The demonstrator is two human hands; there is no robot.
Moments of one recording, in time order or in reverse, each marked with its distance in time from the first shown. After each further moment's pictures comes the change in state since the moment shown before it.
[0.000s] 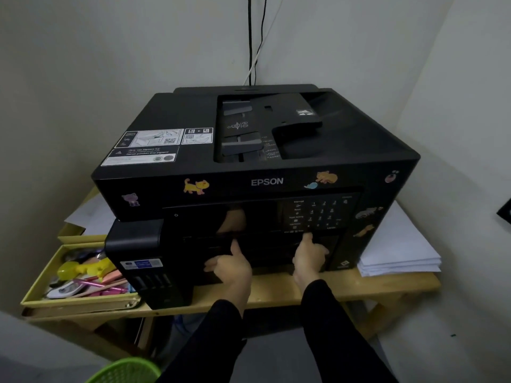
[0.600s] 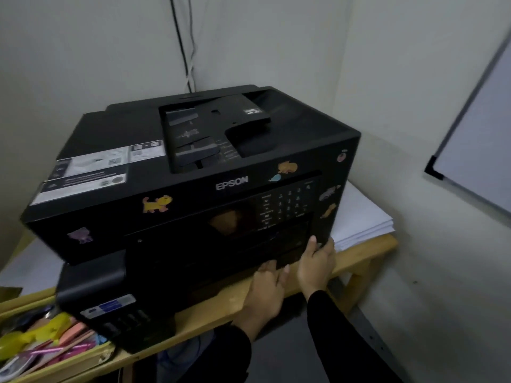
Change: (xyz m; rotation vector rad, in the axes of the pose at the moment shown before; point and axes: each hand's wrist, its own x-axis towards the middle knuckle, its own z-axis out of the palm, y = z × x) left_hand -0.044 -0.039 0.015 0.755 -0.813 0.828; right_hand -0.008 0.020 -0.060 -0.332 0.392 -0.421
